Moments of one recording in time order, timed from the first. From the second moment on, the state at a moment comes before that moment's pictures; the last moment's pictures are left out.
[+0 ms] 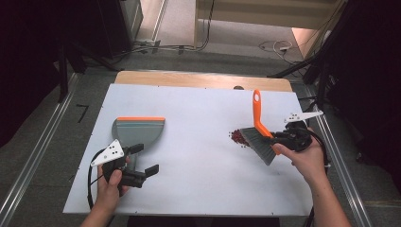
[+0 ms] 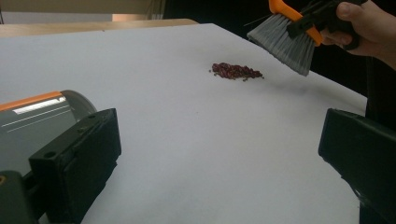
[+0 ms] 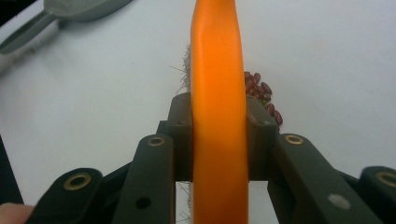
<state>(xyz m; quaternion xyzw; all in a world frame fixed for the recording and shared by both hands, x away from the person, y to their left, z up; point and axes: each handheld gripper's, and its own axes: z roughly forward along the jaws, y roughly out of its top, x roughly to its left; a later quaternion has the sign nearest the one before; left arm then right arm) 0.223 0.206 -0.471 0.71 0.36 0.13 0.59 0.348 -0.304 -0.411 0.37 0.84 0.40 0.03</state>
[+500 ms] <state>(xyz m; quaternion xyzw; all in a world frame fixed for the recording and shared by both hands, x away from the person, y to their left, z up) 0.222 0.208 -0.470 0.71 0.36 0.13 0.59 0.319 -0.336 -0.430 0.43 0.80 0.41 0.03</state>
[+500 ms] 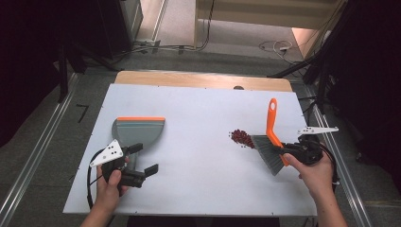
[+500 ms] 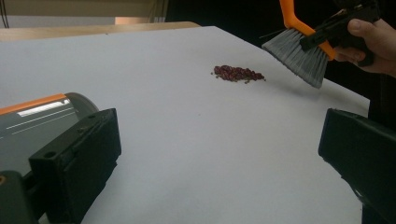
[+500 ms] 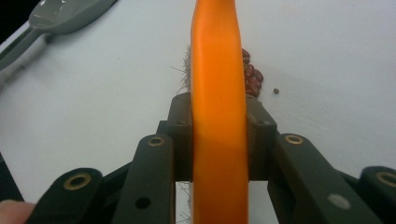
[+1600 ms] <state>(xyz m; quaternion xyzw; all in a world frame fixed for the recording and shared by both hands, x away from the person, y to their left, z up) 0.219 0.216 -0.469 0.70 0.37 0.15 0.59 0.314 -0.381 -0.456 0.49 0.75 0.44 0.04</state>
